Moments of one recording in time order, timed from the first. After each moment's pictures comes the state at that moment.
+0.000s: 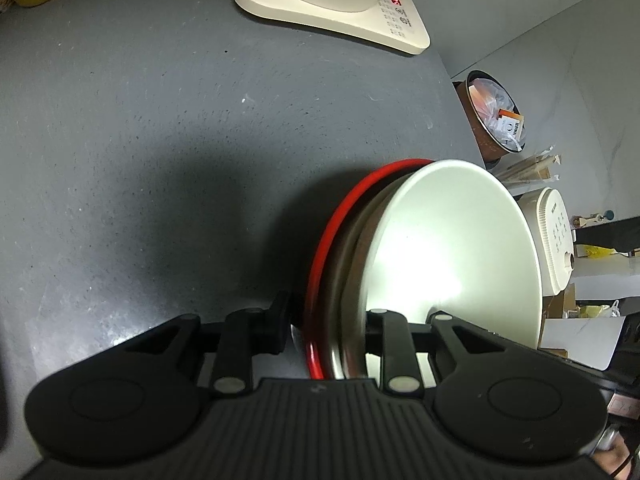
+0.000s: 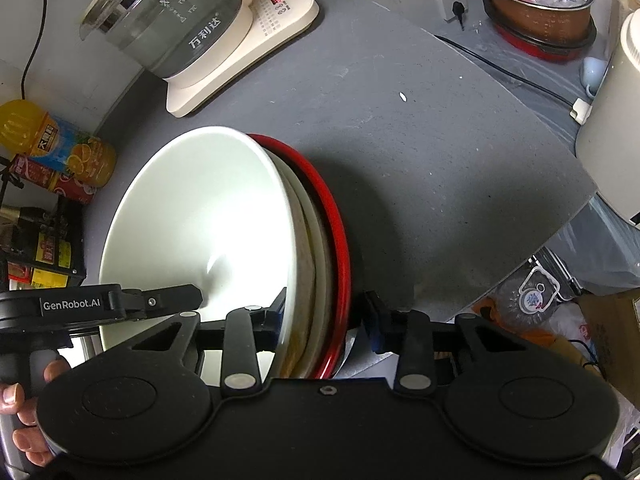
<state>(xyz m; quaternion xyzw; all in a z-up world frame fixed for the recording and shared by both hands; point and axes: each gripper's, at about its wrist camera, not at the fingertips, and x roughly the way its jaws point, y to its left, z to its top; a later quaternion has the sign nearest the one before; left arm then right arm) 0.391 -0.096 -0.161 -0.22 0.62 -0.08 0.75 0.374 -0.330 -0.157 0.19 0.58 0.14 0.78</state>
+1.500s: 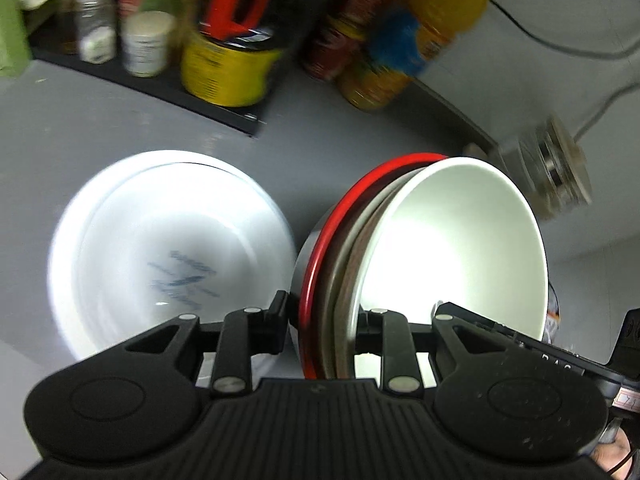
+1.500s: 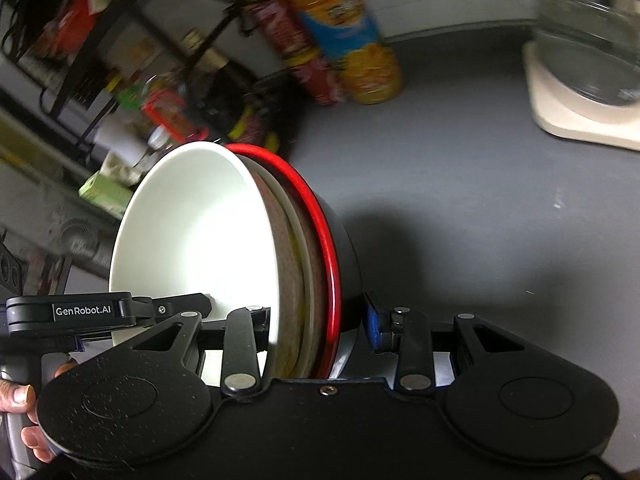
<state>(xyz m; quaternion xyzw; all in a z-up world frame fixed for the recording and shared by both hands) 0.239 0.107 -0.074 -0.38 0.47 0.17 0.78 0.370 -0.090 -0.064 0.02 0.53 0.43 0.73</state>
